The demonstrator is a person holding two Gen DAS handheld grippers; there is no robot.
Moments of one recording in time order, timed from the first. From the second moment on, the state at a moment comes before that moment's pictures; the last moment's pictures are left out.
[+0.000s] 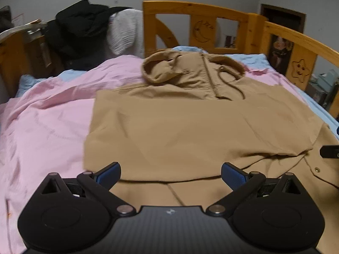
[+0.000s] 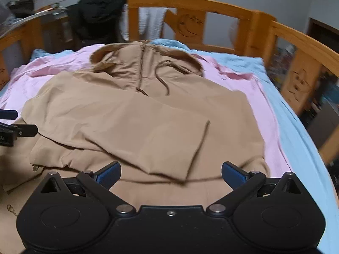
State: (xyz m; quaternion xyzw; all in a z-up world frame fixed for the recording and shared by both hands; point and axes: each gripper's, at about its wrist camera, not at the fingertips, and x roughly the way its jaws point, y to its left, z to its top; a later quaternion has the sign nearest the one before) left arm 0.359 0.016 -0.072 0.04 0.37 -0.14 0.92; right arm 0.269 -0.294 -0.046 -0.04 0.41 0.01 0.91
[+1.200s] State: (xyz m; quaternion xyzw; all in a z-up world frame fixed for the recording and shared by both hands) left arm 0.418 -0.005 -0.053 -0.03 0.39 -0.02 0.92; right arm 0.620 -0.292 -0.084 -0.19 0.31 0.07 0.93
